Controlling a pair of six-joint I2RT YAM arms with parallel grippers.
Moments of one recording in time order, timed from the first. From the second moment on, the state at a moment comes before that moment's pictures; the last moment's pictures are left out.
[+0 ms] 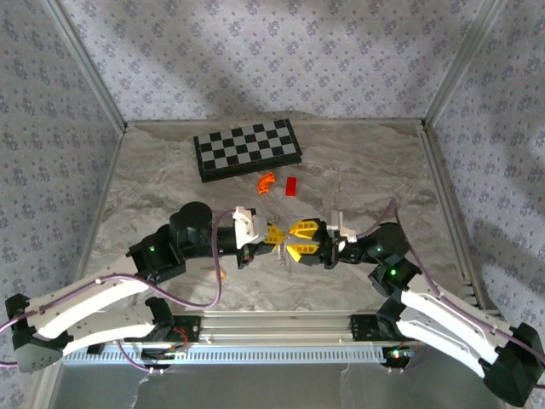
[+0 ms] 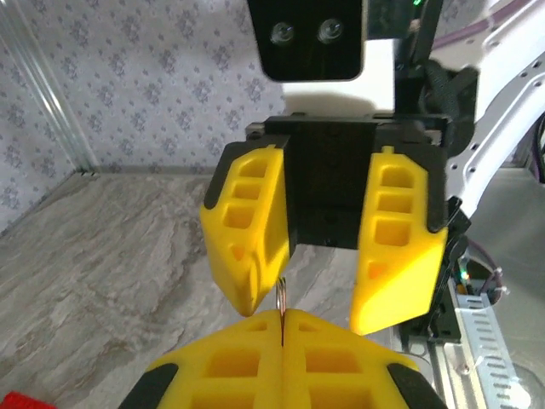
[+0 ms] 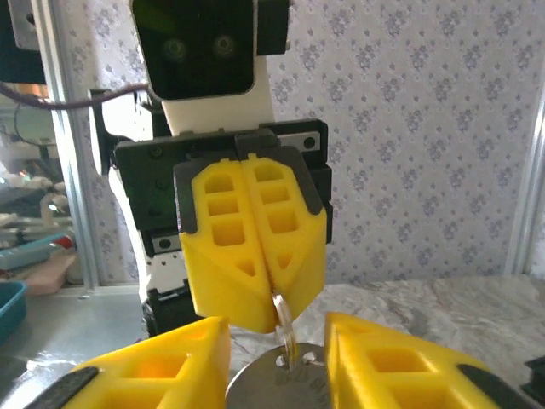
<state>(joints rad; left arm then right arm) -1.06 0.91 0.91 -0.21 0.33 0.16 0.77 0.70 0.43 0.52 -0.68 0.13</state>
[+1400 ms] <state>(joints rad) -1.06 1.05 1.17 -0.79 0.29 0.31 0.96 0.74 0.57 0.02 -0.40 -0.21</state>
